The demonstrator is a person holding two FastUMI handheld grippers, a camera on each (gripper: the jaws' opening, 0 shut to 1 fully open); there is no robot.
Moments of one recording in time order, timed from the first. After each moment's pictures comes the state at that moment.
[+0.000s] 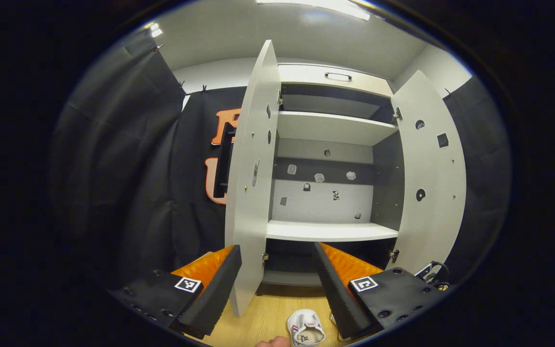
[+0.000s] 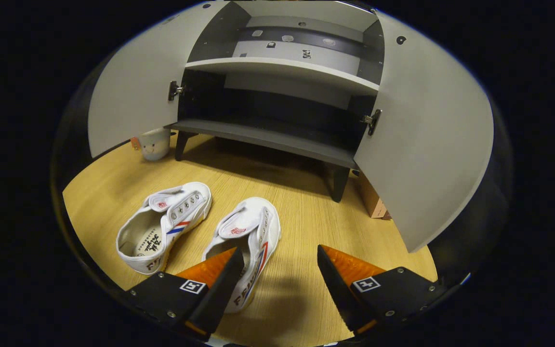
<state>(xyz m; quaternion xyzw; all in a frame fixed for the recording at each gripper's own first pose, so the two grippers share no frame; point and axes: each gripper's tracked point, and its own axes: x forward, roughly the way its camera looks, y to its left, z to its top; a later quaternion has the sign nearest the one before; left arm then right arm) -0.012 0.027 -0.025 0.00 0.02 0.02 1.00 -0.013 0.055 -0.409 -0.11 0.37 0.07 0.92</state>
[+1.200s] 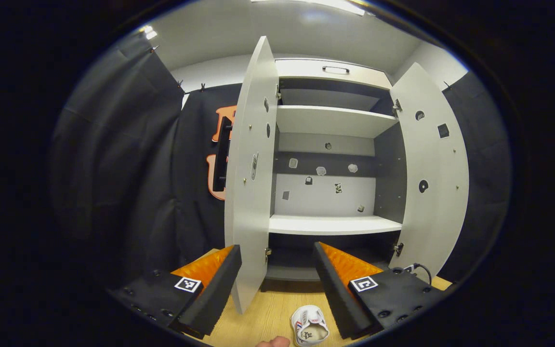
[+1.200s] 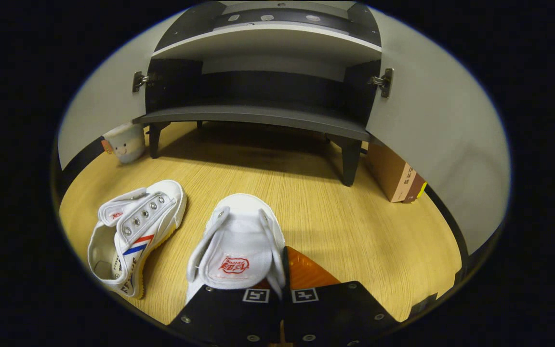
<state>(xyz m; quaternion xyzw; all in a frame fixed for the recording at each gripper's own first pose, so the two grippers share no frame) -0.014 0.022 -0.033 0.02 0.04 0.03 1.00 0.026 0.050 -0.454 -0.06 0.40 0.04 0.92</state>
